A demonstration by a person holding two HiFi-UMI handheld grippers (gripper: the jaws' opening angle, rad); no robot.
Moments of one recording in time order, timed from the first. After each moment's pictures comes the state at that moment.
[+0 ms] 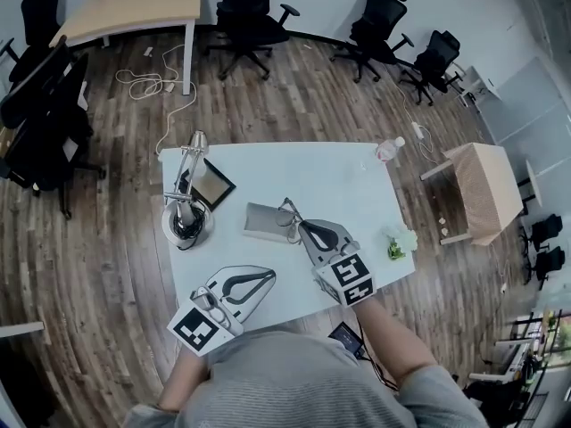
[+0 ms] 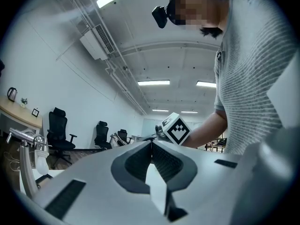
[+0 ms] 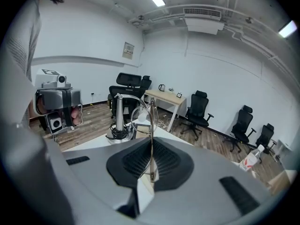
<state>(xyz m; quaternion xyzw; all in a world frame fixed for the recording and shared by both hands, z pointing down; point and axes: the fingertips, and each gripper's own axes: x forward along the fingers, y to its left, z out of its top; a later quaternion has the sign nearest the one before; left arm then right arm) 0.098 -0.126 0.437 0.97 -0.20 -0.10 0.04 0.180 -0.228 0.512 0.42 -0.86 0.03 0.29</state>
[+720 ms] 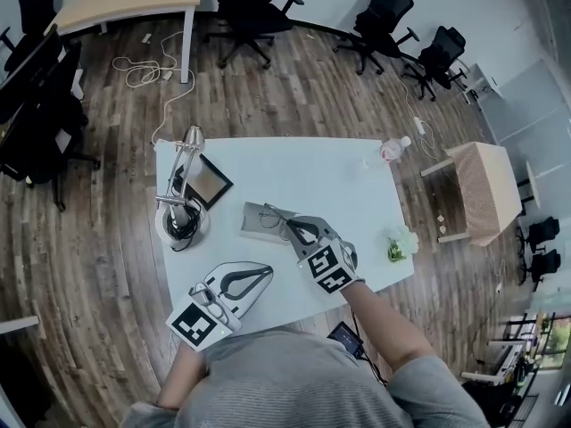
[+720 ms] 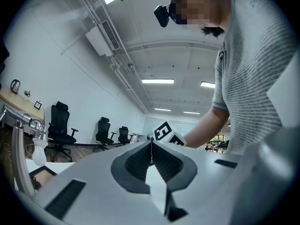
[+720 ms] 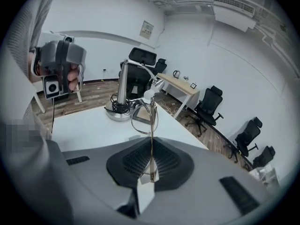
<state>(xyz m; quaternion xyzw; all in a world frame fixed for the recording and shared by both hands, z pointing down) 0.103 -0.156 0.465 0.97 -0.20 -0.10 0.06 0.175 -0.256 0.597 0.34 -0.84 0.00 0.42</state>
